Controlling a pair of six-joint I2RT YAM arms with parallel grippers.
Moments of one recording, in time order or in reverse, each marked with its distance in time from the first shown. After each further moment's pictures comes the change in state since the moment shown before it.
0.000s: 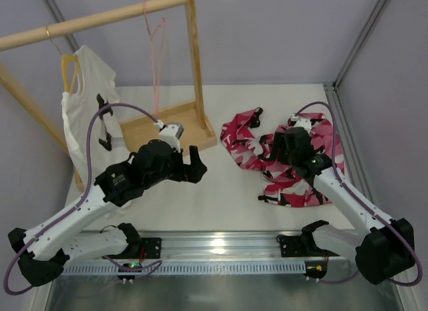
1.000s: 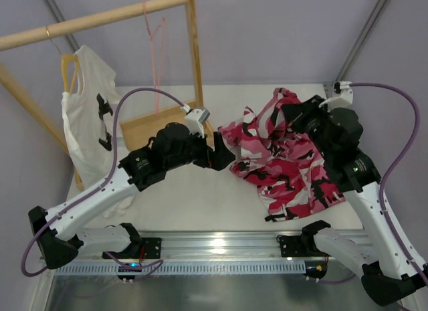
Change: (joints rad) left arm 0.000 0.194 0.077 0.280 0.222 0.013; right arm 0.000 -0.163 0.362 0.079 -0.282 0.260
